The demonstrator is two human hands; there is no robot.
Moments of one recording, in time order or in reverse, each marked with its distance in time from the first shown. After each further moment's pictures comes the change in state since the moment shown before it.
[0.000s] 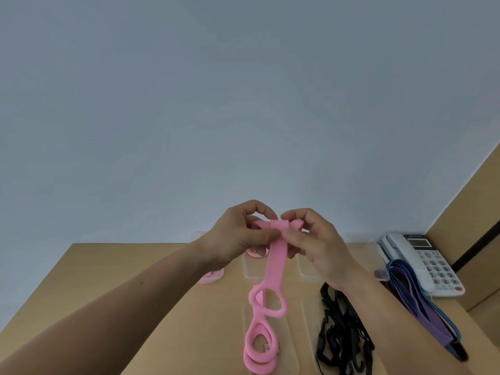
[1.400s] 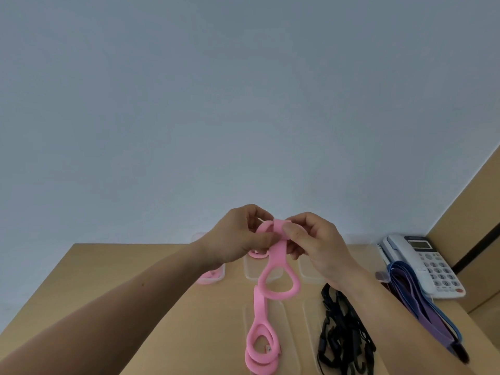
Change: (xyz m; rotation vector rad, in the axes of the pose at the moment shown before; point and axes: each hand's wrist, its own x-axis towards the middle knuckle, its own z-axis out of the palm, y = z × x) left_hand -0.002 0.000 -0.005 0.245 0.016 -0.013; right_hand 0.001 -0.001 0.004 -0.107 0.063 -0.008
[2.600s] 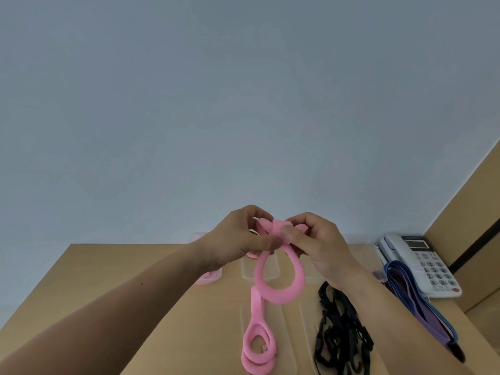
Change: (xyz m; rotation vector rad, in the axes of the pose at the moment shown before) left_hand 0.001 0.002 0.005 -0.065 -0.042 -0.041; right_hand -0.005 -0.006 -0.006 -0.004 -0.001 0.003
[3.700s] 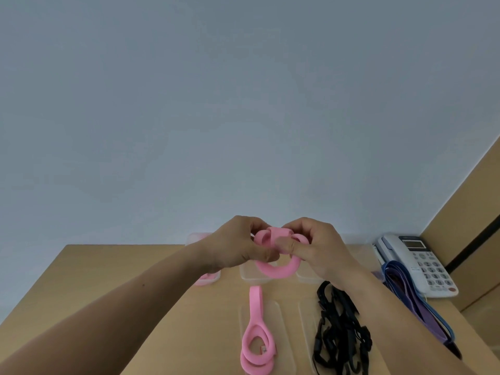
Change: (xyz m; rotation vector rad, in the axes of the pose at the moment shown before) left_hand 0.003 -0.004 0.001 0.172 -0.041 -0.041; right_hand 0.004 0.007 -0.005 -0.222 -0.045 0.002
